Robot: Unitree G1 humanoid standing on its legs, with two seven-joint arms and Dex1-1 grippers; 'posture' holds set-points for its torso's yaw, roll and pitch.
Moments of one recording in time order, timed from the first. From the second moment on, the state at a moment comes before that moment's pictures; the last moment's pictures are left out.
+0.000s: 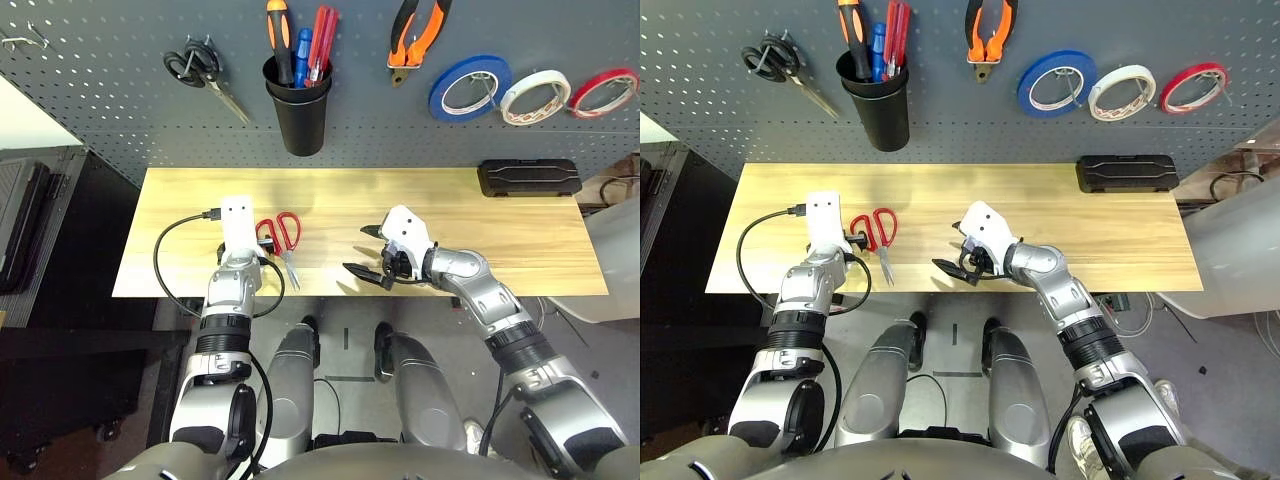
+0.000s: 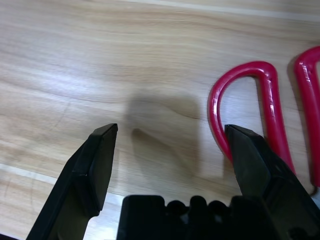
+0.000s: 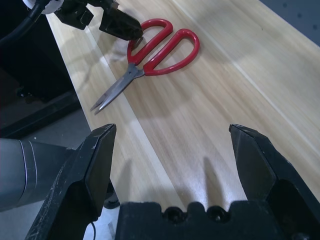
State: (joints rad) left arm -0.46 0.09 0.19 0.37 0.00 0.69 0.20; right arm -0.38 -0.27 0.26 0.28 0.02 0.10 0.80
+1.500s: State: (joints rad) left arm -0.32 0.05 0.29 -0.03 -0.19 0.54 0.10; right arm -0.45 -0.28 0.19 0.36 0.11 -0.07 0.88
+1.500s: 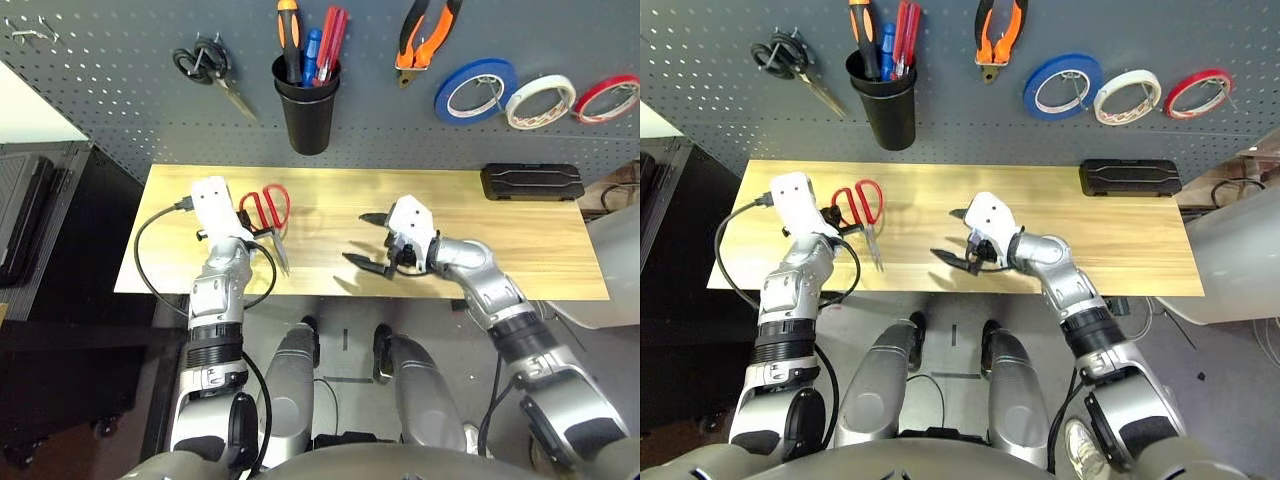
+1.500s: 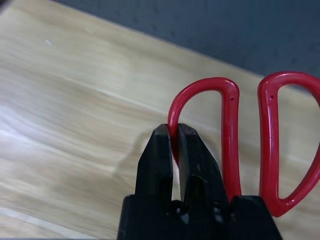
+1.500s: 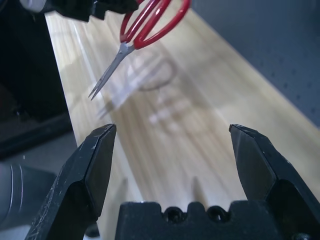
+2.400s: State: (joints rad) left arm -0.37 0.14 0.35 -0.31 -0.43 0.44 -0.02; right arm -0.45 -0.28 0.00 0.26 0.43 -0.23 1.03
